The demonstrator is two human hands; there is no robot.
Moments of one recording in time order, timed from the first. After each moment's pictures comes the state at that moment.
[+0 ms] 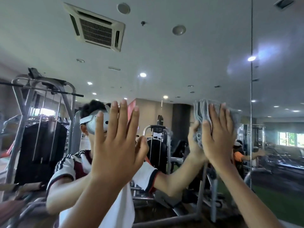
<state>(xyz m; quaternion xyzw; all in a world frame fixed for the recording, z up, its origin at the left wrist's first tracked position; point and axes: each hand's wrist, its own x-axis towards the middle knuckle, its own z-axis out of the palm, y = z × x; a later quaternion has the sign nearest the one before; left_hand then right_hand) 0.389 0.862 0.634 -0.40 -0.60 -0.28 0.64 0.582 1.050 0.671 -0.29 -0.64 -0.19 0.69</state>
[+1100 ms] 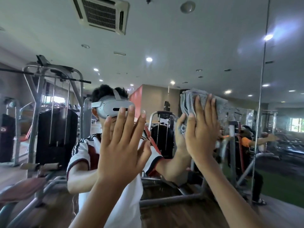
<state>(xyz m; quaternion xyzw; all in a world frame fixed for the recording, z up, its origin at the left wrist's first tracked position) 0.382 0.855 0.581 -0.43 -0.58 -0.28 0.64 0.532 1.007 0.634 -0.22 -0.62 -0.17 0.73</state>
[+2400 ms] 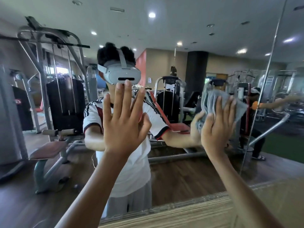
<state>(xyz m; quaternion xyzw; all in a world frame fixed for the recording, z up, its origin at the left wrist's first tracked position) 0.391 0.860 0.524 -0.41 -0.59 -0.29 0.63 0.584 1.040 0.505 -0.31 -0.63 -0.12 0.70</state>
